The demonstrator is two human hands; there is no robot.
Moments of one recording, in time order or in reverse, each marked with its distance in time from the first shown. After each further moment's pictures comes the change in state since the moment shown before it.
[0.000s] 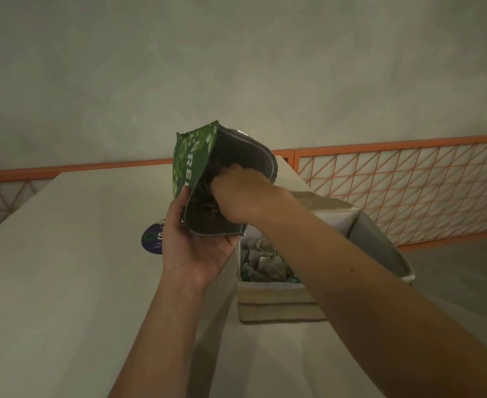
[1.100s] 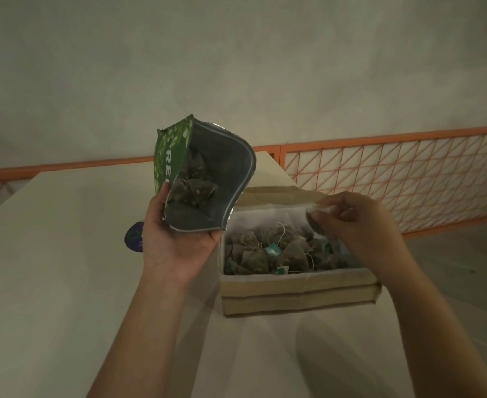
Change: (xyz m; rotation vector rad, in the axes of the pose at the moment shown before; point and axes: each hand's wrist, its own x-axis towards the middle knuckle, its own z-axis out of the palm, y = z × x) left_hand -0.003 -0.002 0.002 -0.026 -0.050 -0.039; right_hand -0.145 0.109 0.046 0.801 0.412 0.554
